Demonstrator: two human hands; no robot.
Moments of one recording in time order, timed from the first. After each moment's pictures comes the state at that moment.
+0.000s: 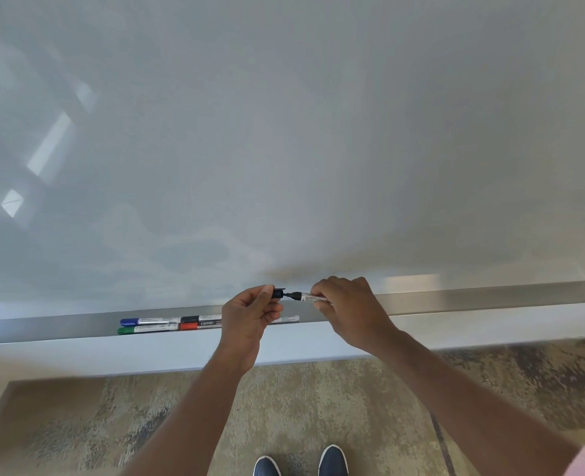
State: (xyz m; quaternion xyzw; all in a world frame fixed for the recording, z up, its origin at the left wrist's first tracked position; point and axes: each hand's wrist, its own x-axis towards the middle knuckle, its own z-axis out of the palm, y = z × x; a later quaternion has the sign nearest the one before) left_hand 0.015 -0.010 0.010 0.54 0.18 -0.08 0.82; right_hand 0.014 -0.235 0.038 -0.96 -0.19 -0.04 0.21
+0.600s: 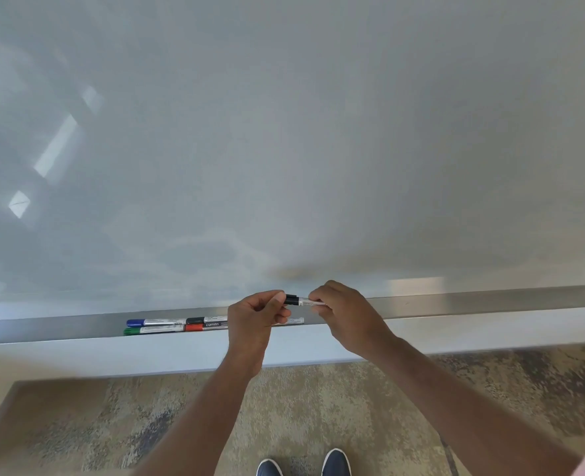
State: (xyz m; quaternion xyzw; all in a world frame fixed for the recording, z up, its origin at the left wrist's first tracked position) left_hand 0.008 -0.014 0.013 0.62 0.16 -0.05 0.77; right_hand 0.009 -0.220 0.041 -0.94 -0.19 0.00 0.29
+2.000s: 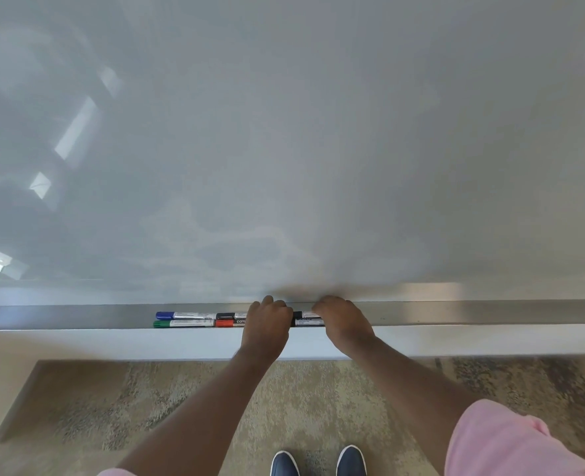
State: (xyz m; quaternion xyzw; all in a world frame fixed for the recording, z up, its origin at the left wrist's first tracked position) left_hand 0.042 0.046 -0.051 0.99 -0.15 -0.03 0.02; right_hand 0.044 -0.144 -0.038 -0.97 -0.16 0.10 0.15
